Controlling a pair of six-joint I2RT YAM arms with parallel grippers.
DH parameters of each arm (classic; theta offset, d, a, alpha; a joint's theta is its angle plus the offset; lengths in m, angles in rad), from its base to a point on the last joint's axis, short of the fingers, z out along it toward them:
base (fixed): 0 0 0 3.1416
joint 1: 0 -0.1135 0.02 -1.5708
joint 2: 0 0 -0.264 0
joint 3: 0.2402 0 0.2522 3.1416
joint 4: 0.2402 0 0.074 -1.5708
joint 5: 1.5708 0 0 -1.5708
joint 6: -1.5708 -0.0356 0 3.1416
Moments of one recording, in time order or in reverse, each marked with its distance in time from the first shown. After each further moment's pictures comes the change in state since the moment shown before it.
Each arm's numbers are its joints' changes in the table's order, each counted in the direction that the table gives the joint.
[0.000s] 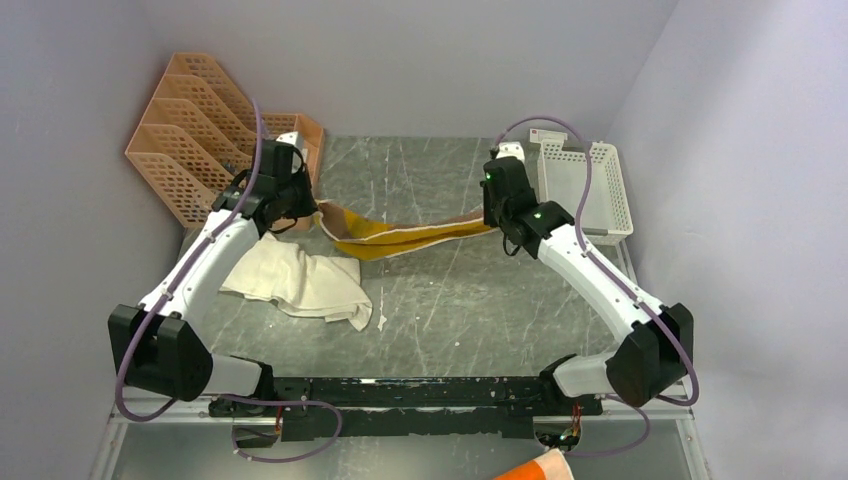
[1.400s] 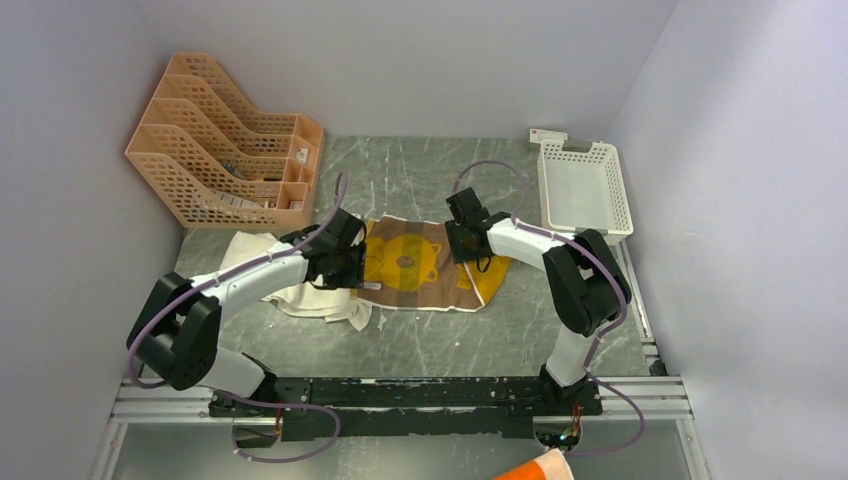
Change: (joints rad) left arm 0.342 -0.080 -0.318 -0.032 -0.020 0.130; right arm -0.017 -0.437 -0.132 -0.158 -0.200 0.018
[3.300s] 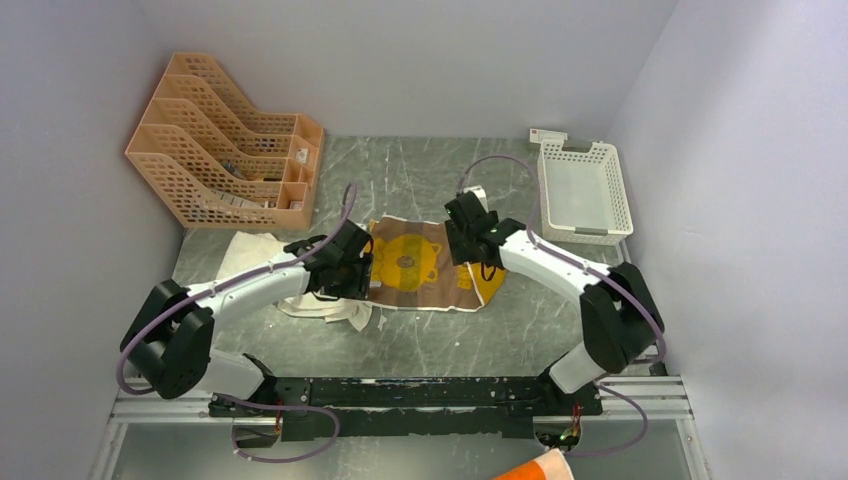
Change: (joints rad) left arm 0.089 0.051 -0.053 0.032 -0.047 0.017; right arm -0.102 0.267 -0.058 0.142 0.180 -0.090
